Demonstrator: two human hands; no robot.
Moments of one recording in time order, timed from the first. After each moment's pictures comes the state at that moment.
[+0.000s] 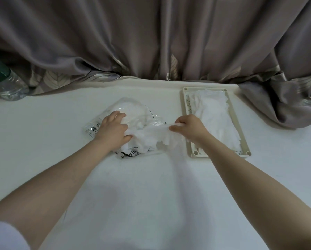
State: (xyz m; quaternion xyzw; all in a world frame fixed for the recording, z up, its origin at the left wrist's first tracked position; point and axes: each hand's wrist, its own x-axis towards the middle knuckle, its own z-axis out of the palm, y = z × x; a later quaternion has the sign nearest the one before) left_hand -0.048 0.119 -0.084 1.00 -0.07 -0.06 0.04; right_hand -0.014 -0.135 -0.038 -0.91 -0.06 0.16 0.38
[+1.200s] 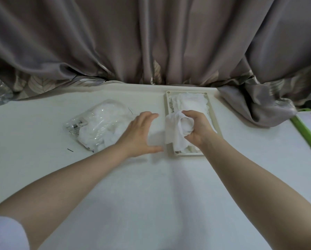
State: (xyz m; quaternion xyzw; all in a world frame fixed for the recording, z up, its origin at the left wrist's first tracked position) left_hand -0.065 0.008 -0.048 0.94 -0.19 0.02 0.29; right_hand -0.028 -0.183 -0.004 -0.44 0.21 0.23 0.84
